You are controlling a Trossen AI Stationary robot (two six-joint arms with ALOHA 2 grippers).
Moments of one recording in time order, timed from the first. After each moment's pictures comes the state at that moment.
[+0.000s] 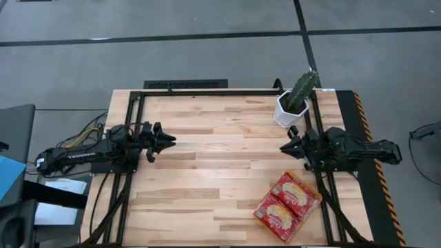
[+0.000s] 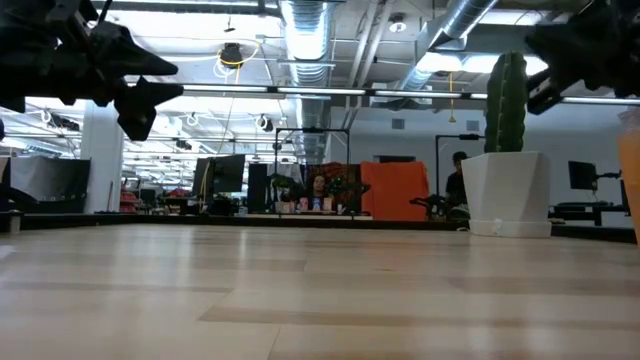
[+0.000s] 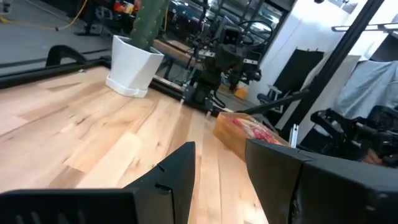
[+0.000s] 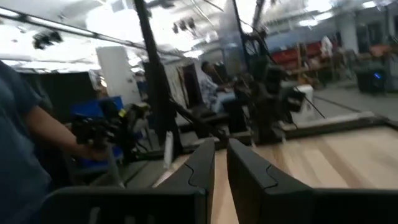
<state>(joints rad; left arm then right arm) 0.27 0.25 0.01 0.36 0.20 -0.48 -0.07 0.03 0.01 0.26 -0.26 0.30</state>
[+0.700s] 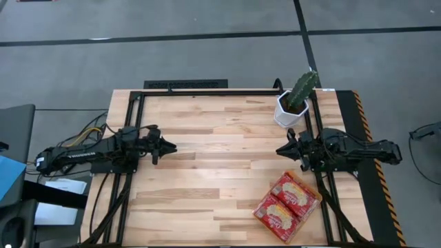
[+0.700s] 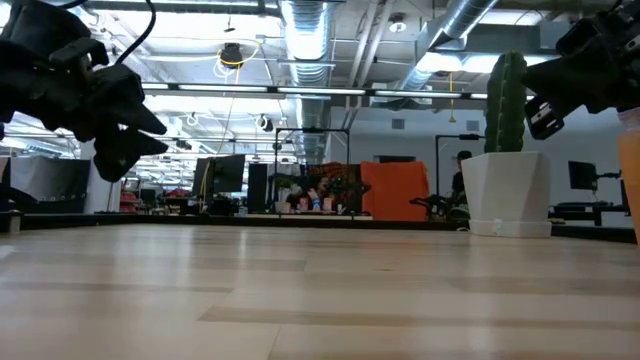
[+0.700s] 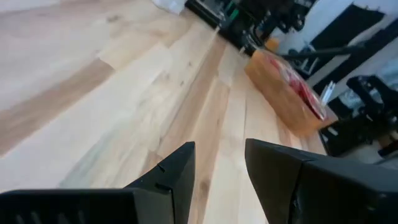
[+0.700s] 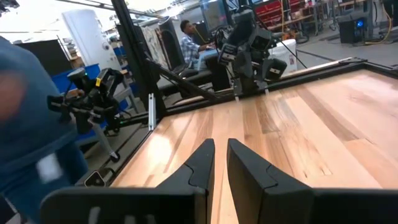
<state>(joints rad) 0.26 0.25 0.01 0.06 0.19 -0.58 -0.07 0.03 0.01 0.05 -0.24 0.31</state>
